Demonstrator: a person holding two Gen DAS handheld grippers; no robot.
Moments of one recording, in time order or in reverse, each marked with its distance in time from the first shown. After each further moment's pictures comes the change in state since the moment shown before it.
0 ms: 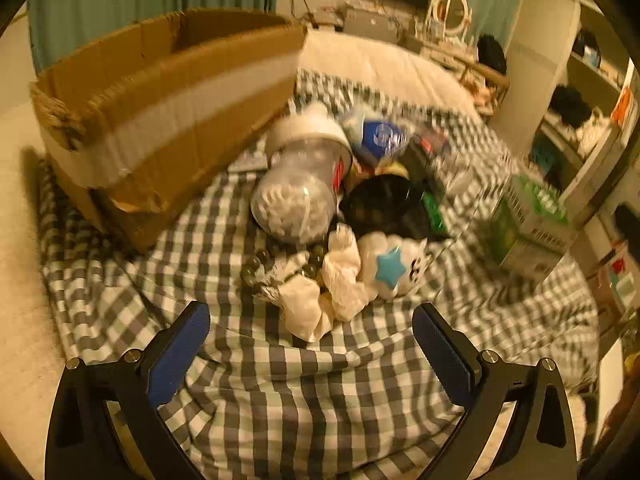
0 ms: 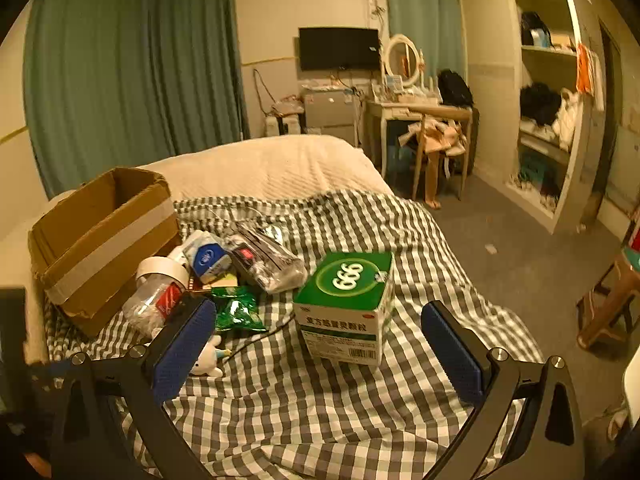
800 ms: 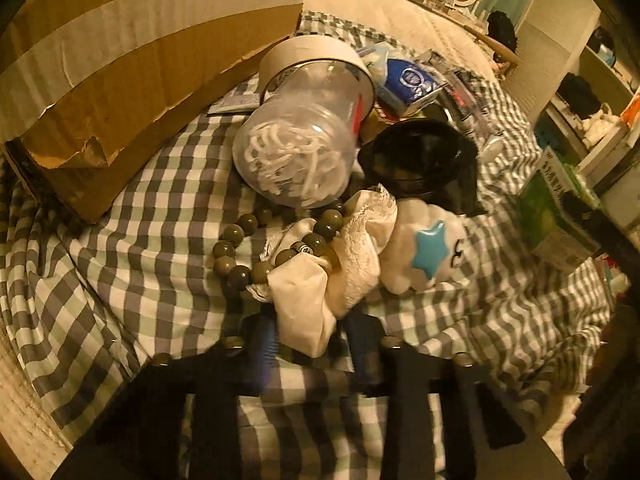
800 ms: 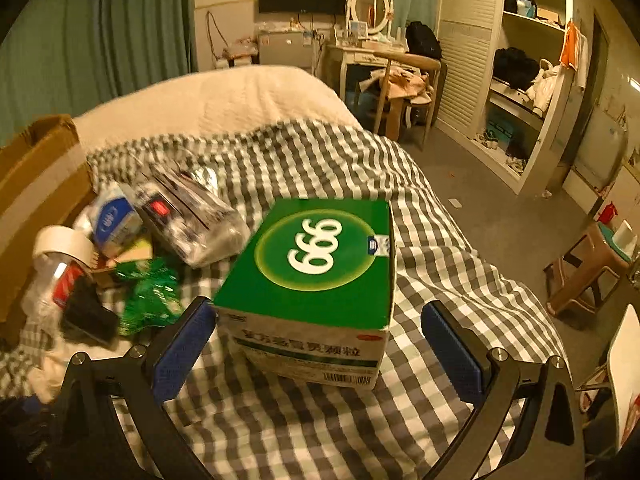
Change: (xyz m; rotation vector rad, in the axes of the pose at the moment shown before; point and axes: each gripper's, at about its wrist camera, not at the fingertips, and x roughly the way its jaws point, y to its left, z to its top) left arm 0.050 0.019 0.001 -0.049 0.153 -0.062; right arm 0.123 0.007 -0.013 -0.003 0.208 -0.206
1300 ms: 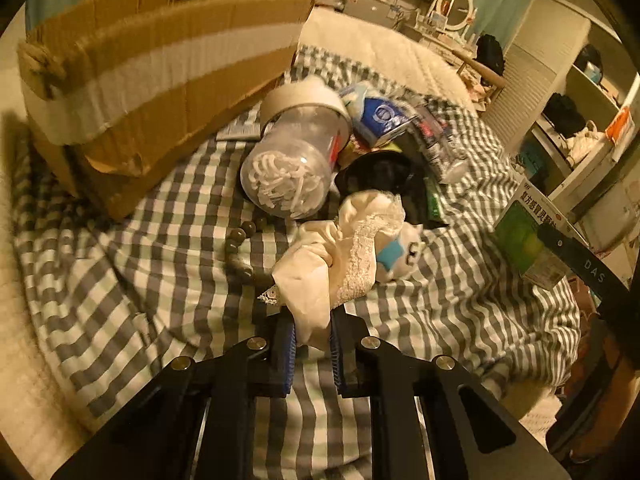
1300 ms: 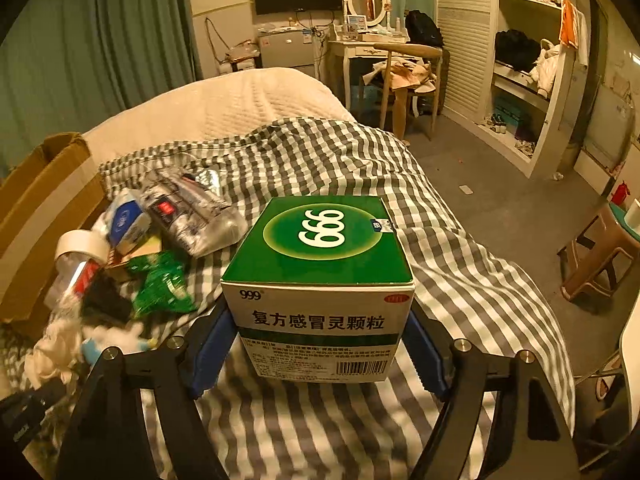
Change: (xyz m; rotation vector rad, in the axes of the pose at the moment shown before) left arm -0.051 -0.003 -0.008 -0.018 -0.085 -0.045; right arm -0.037 -0.036 -0.009 0.063 0.009 0.092
